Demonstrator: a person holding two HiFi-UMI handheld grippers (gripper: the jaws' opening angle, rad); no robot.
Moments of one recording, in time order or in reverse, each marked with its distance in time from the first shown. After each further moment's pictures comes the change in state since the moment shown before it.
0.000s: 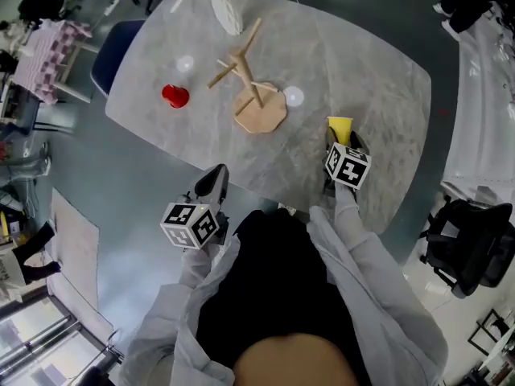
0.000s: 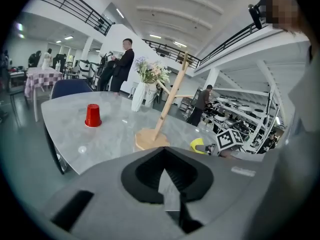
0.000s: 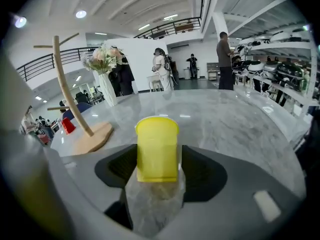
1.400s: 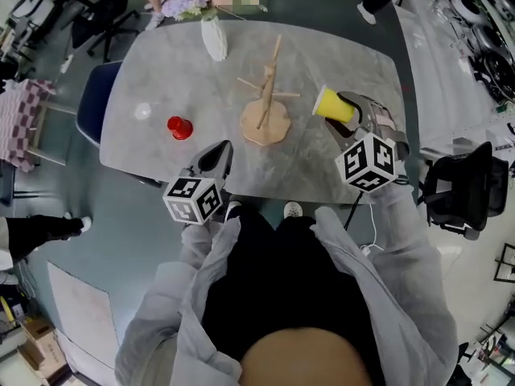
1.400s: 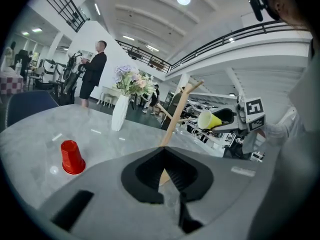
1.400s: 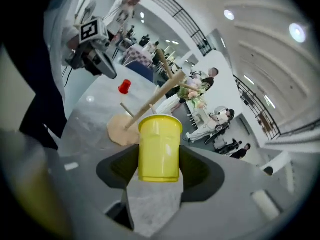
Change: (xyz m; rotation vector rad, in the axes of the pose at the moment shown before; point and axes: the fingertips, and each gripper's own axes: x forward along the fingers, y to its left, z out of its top) left arm 0.017 0.048 0.100 0.173 -0.031 -0.348; right arm -0.153 0.170 0.138 -1.301 -0.080 -0.002
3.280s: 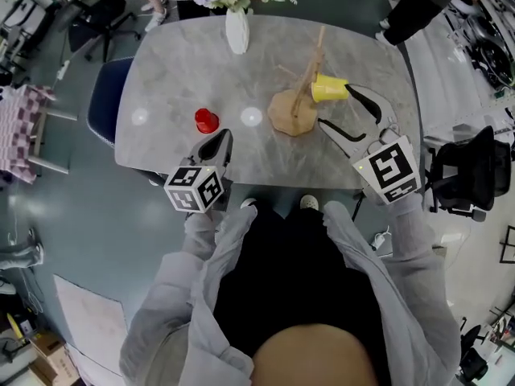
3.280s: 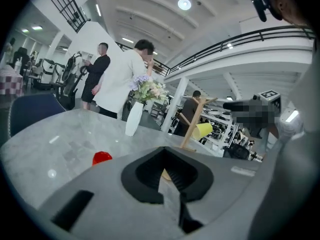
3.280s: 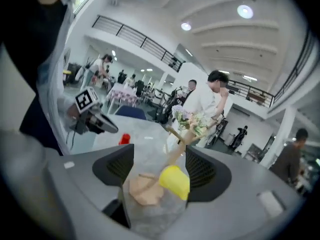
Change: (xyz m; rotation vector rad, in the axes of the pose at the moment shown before) left arm -0.052 0.086 0.015 0.010 -0.029 -0.034; right arm -0.041 0.028 0.146 0.405 -0.310 0.005
